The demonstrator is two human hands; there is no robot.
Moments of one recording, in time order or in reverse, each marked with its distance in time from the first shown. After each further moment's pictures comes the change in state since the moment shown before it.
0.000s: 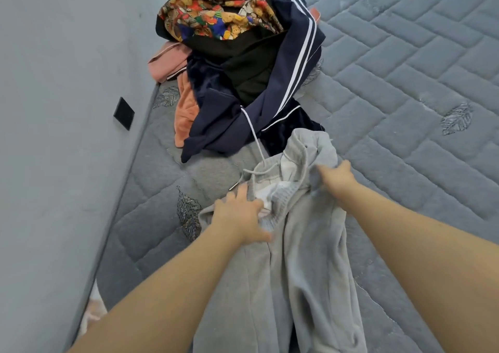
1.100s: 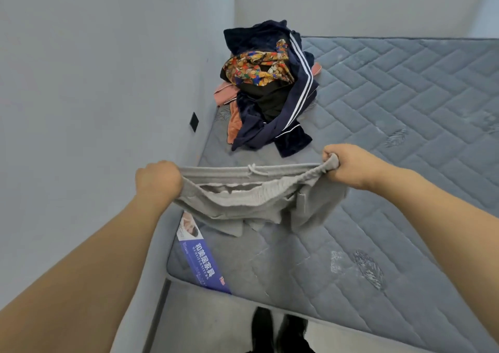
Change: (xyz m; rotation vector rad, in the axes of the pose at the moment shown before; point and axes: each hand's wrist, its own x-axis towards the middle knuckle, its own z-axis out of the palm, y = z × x) left_hand -0.391 -0.054 -0.169 0.111 0.283 -0.620; right_hand -0.390 -0.051 -0.252 -0.636 -0.304 -0.915
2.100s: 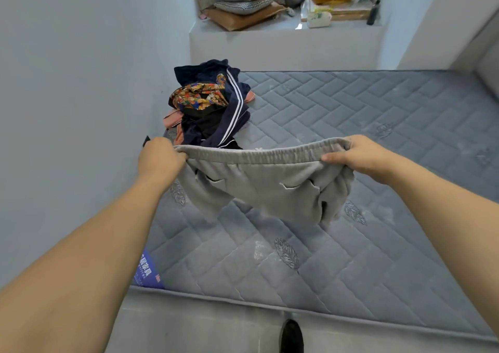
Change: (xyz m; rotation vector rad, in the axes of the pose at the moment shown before) left_hand -0.165 0.210 -0.116 -0.546 0.363 0.043; right_hand -0.228 0.166 -0.138 0.487 0.190 0.246
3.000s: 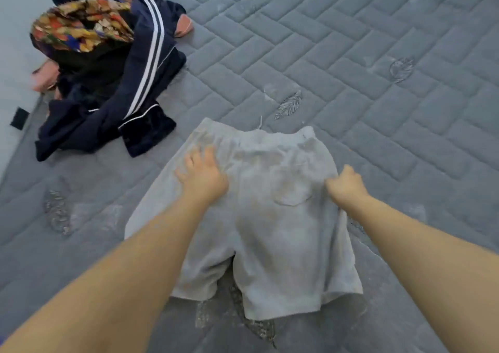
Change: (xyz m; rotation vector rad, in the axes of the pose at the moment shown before) left_hand 0.107 0.156 0.477 0.060 -0.470 0.087; right_hand 0.305 0.348 0.075 -0.147 0.251 0.606
